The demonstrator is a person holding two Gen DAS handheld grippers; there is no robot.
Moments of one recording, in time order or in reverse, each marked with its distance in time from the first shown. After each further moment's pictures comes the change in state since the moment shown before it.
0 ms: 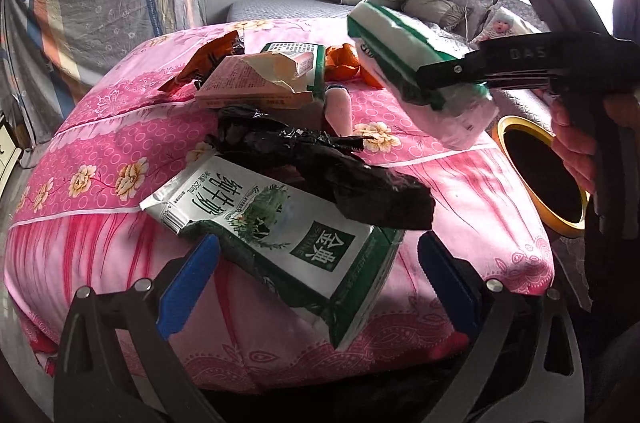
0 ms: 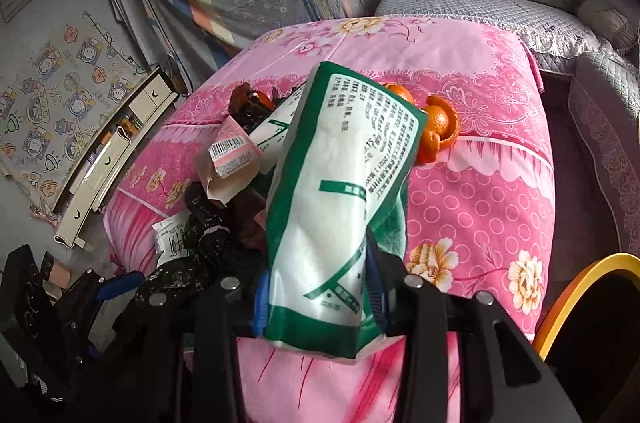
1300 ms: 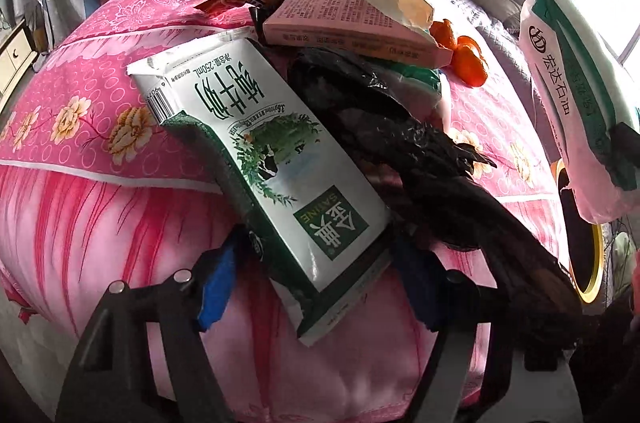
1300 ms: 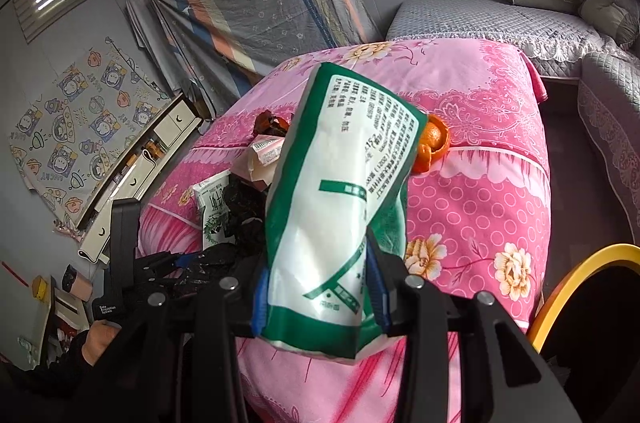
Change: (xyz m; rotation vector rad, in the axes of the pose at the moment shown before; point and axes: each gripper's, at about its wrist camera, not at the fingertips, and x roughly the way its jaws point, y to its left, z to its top) left arm 0.064 0.062 0.025 -0.268 0.200 0.012; right arm -0.034 -0.003 -0.010 0.017 -0.073 0.085
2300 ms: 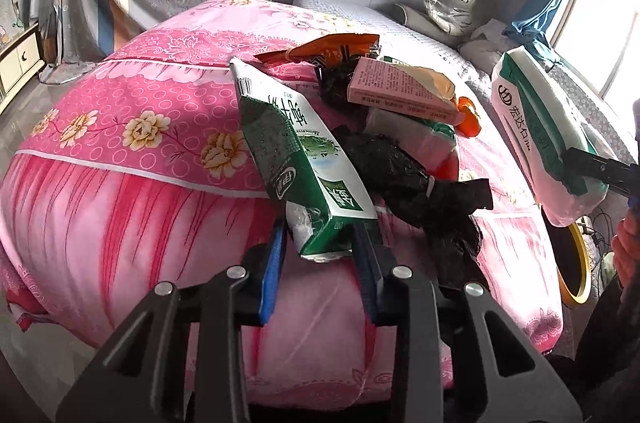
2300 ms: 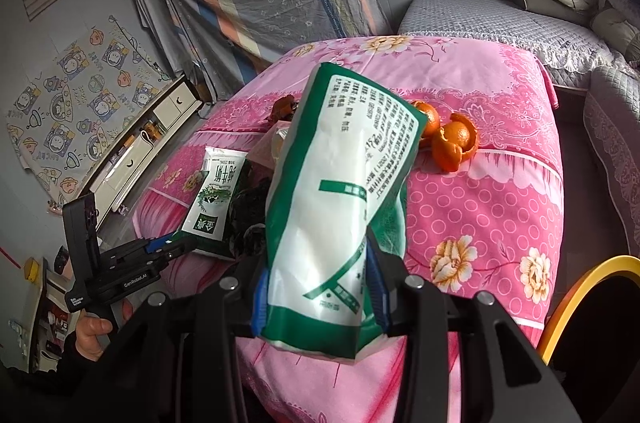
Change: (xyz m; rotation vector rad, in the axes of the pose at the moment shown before) left arm -0.056 0.064 -0.022 -0.033 -0.209 -0.046; right arm 0.019 0.030 0.000 -0.059 0.043 -0.014
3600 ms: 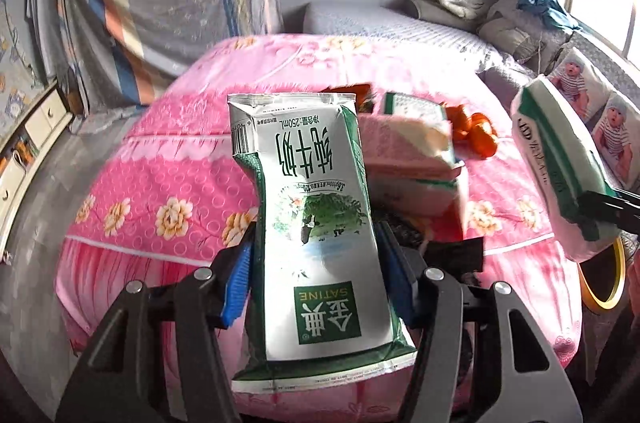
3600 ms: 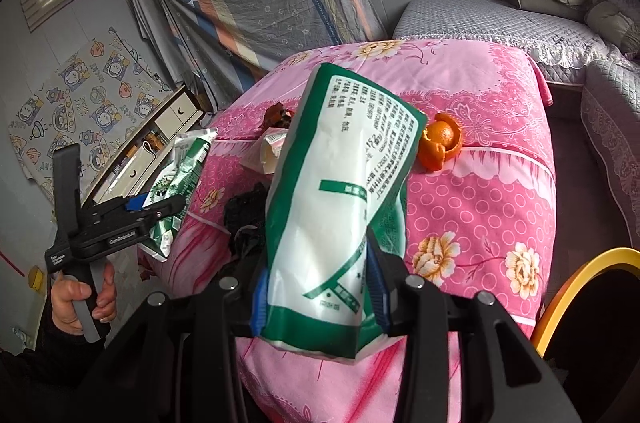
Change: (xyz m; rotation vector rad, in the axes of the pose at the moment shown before) left arm -0.025 -0.058 0.054 0.176 -0.052 0.187; right arm -0.021 -0.029 -0.008 0.057 -0.044 0.007
